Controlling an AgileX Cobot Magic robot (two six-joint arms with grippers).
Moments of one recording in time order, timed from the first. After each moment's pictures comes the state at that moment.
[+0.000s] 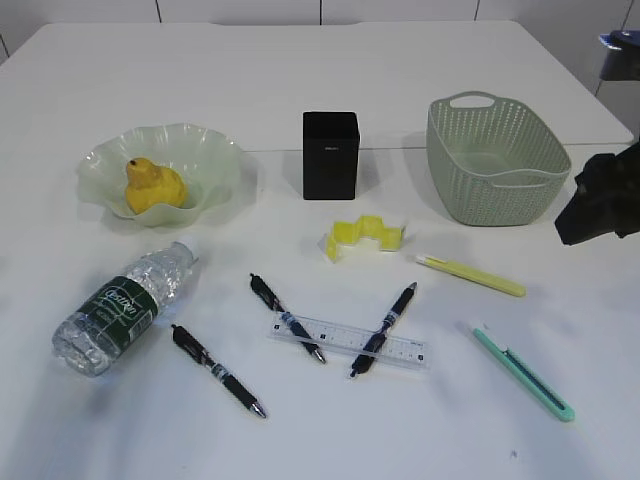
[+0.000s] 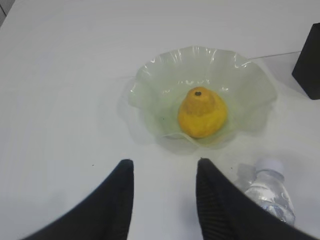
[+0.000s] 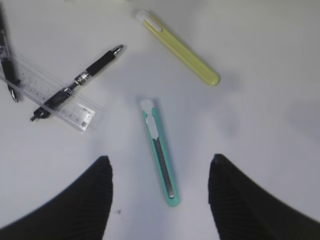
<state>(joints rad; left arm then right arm) -0.07 1.23 -0.58 -0.03 -0.13 0.04 0.06 1.40 -1.06 0.22 0.91 -0.31</state>
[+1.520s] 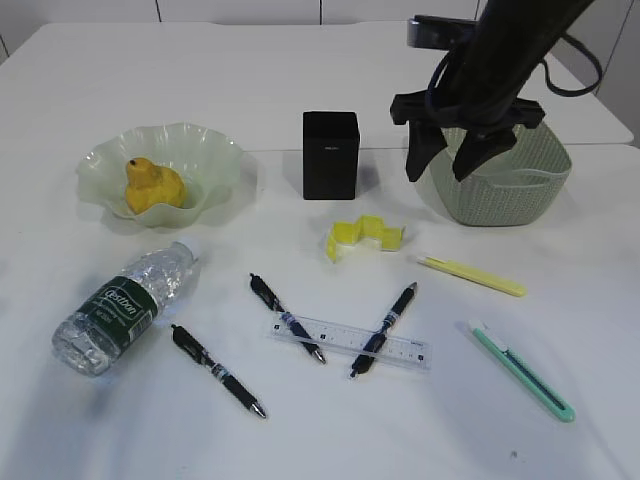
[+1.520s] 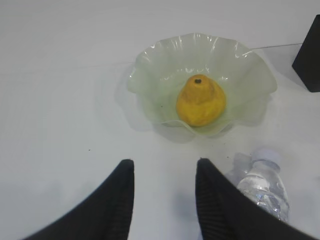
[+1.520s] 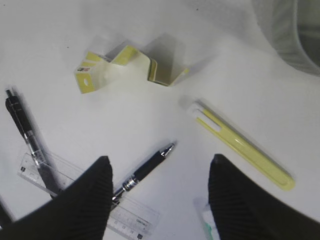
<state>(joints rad) -0.07 1.22 -0.58 -0.07 -0.08 0.04 0.23 2.07 -1.88 0.15 1.22 0.04</state>
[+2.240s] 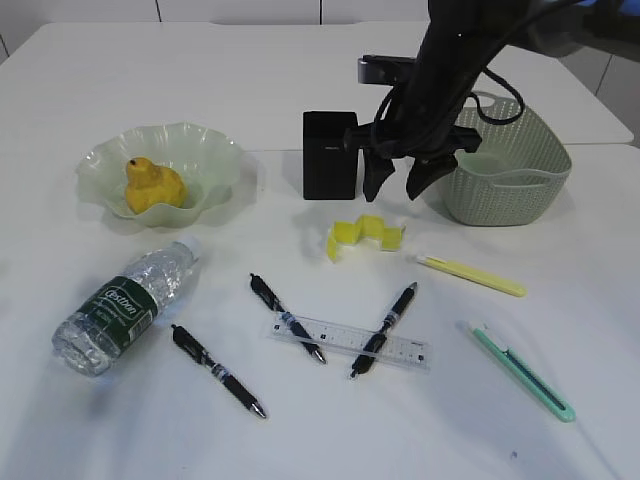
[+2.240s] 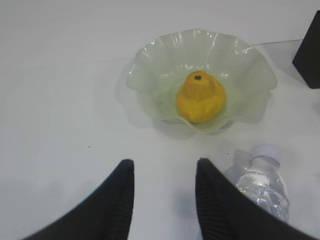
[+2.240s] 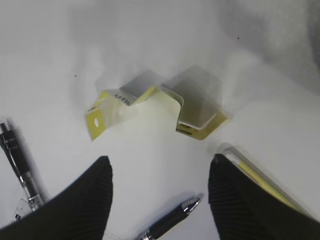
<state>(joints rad) -0.07 1.22 -0.58 -0.07 -0.07 0.04 0.29 2.28 -2.08 0.15 1.23 0.06</state>
